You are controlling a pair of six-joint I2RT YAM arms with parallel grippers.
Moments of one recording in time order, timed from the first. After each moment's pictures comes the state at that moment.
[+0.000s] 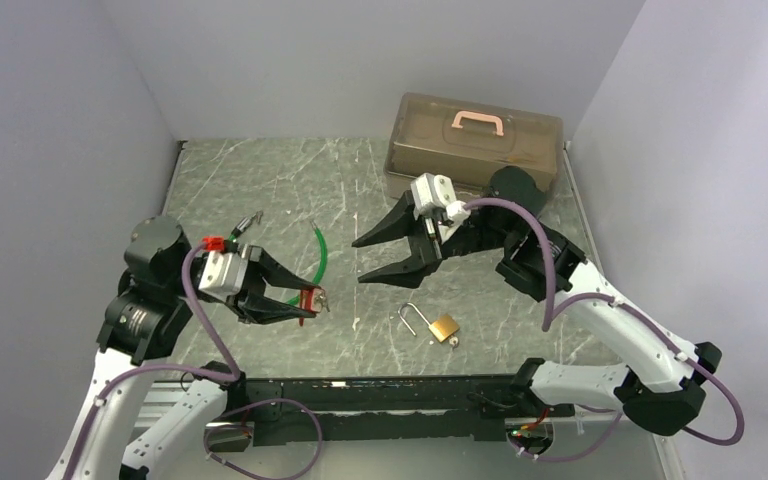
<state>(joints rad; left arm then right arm) -0.34 0.67 1.10 -0.48 1.35 0.24 0.88 1.11 1.33 -0.14 -0.87 -0.06</state>
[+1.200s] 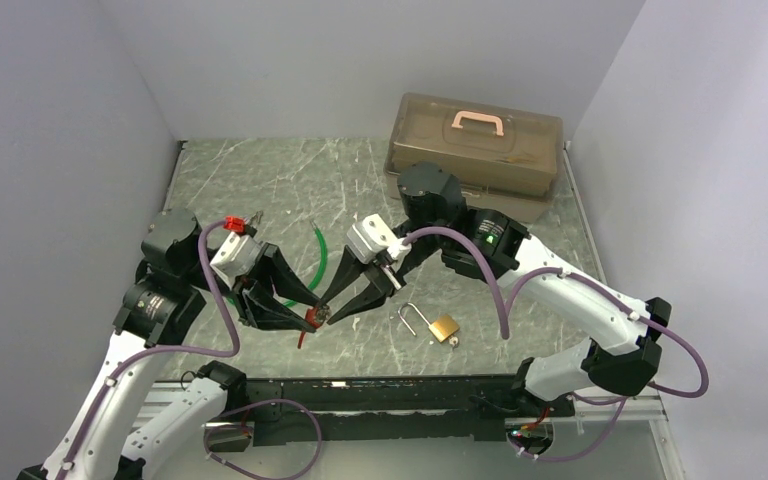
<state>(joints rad) -0.40 0.74 1.05 -0.35 1.50 -0.05 1.05 1.39 1.62 -0.47 -1.15 -0.44</state>
